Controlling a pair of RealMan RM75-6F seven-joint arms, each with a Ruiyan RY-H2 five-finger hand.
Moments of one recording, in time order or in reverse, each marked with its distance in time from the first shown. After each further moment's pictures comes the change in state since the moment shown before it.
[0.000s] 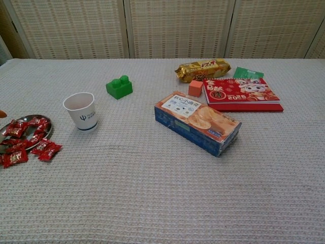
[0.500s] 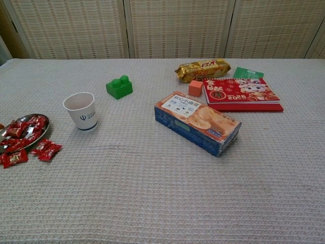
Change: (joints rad) left arm -0.036 -0.041 -0.032 0.169 -0.069 -0.222 -0.055; right arm -0.001 -0.004 0.002 -0.002 0.008 -0.002 -0.014
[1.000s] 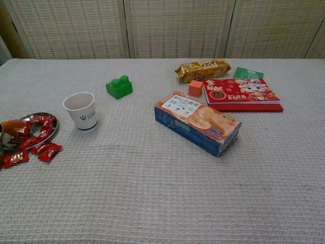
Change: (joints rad) left arm -0.032 -0.010 -0.018 -0.060 0.051 -0.009 0.046; right arm -0.002 0.000 0.002 -0.001 0.001 0.004 0.000
